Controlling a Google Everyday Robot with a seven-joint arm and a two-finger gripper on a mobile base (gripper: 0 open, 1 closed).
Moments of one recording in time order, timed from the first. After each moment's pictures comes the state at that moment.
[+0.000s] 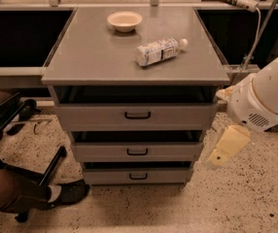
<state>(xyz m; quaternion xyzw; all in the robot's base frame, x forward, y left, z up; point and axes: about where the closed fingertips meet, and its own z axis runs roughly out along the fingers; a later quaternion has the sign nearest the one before) 0.435 -0.176 0.861 -0.56 0.80 0.05 0.21</state>
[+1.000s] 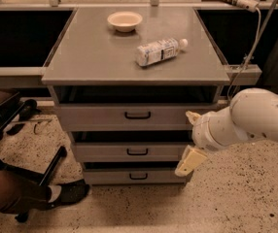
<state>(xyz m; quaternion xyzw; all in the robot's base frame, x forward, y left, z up) 0.499 -0.139 0.720 -0.60 0.75 0.05 0.28</state>
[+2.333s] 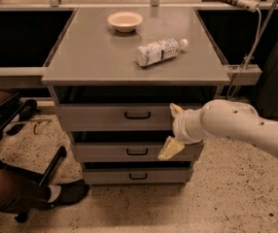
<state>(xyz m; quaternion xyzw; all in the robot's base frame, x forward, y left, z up) 0.577 -0.110 0.674 -0.60 0.72 0.00 0.35</state>
